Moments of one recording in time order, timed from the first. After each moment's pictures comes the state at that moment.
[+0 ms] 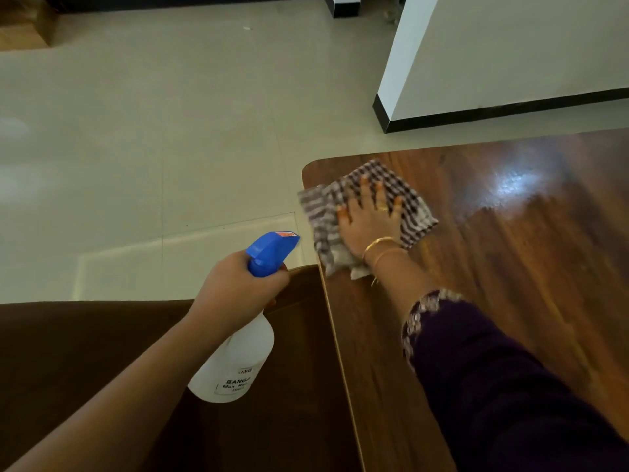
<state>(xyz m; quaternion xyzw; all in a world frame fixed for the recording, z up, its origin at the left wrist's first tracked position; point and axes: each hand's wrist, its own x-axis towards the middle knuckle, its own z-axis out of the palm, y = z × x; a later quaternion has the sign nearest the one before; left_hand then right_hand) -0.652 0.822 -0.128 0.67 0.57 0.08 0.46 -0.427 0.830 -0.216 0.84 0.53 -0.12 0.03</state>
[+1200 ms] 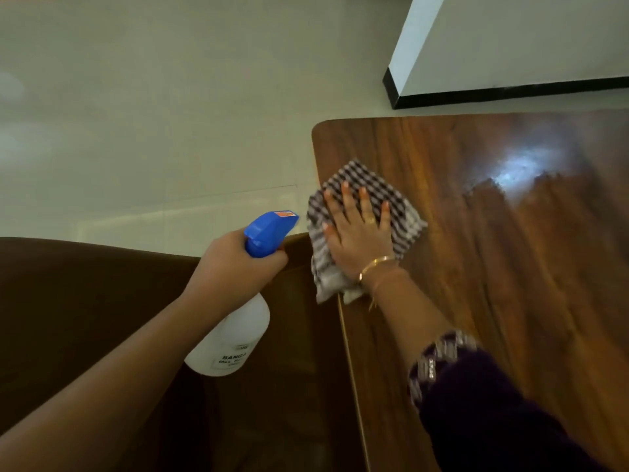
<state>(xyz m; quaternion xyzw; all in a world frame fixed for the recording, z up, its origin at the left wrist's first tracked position) -0.677 0.792 -0.128 0.65 0.59 0.09 0.47 -0.488 0.764 -0.219 0.78 0.61 -0.13 0.03</state>
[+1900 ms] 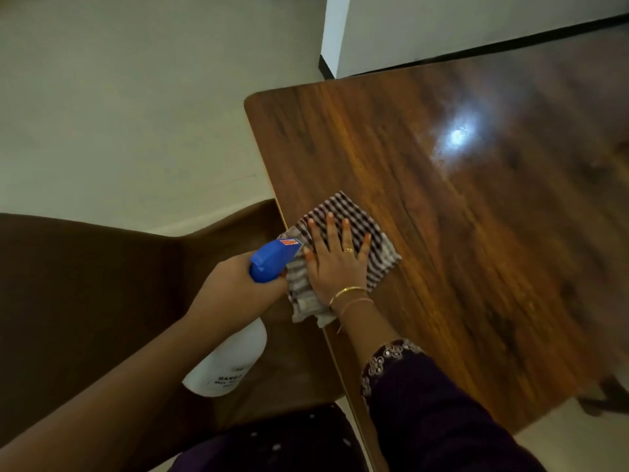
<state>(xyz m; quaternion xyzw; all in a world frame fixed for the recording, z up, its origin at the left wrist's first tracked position) -0.689 0.654 -0.090 0.74 0.47 0.03 0.48 -0.539 0.596 -0.211 0.86 0.49 -0.15 0.01</state>
